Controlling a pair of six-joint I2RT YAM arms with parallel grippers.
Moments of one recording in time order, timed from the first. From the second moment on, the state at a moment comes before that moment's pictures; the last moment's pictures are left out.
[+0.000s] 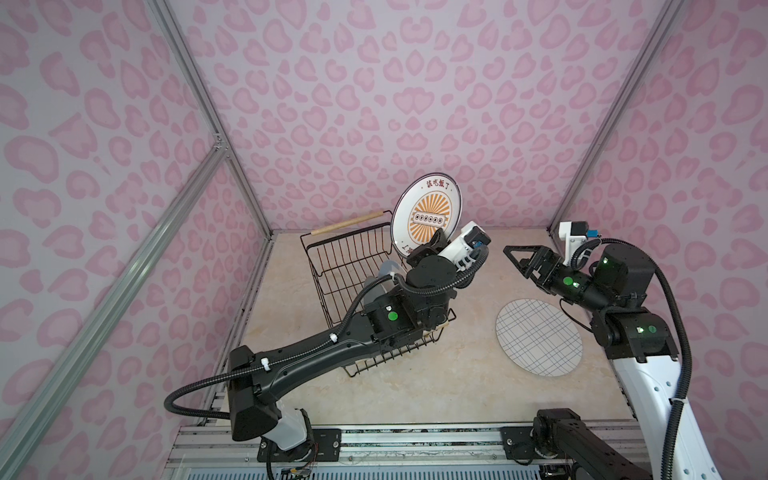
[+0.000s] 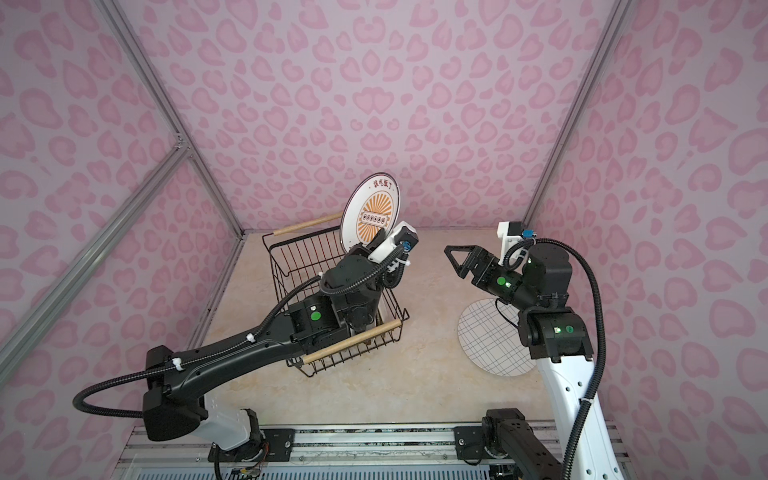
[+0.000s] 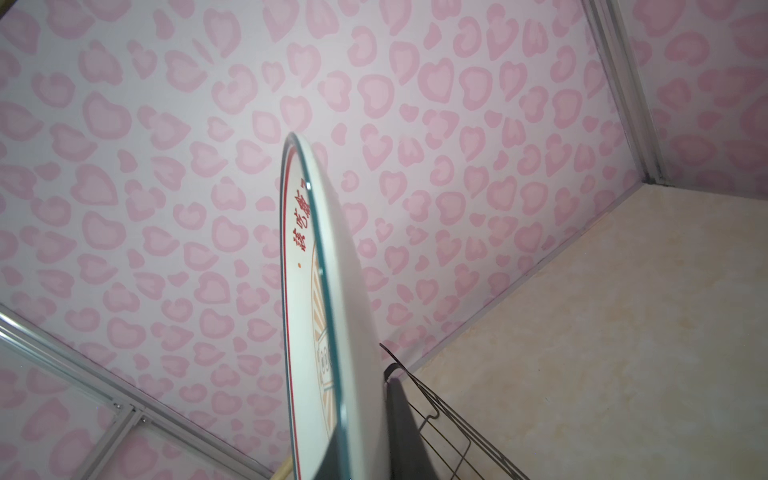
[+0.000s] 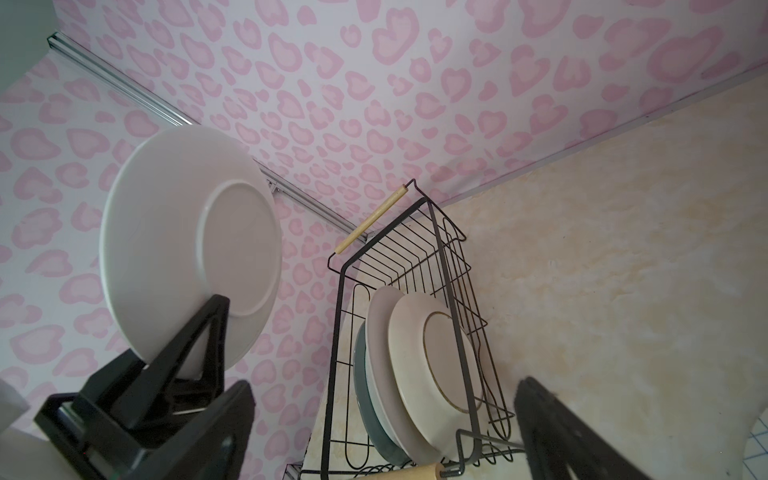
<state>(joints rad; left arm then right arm) -1.15 1.53 1.60 -0.07 -0.94 0.58 0.06 0.93 1.22 -0.56 -0.58 0.72</state>
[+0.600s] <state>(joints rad) -0.82 1.06 1.54 -0.84 -0.49 -0.58 0.31 1.02 1.01 -0.34 -0.43 0.57</state>
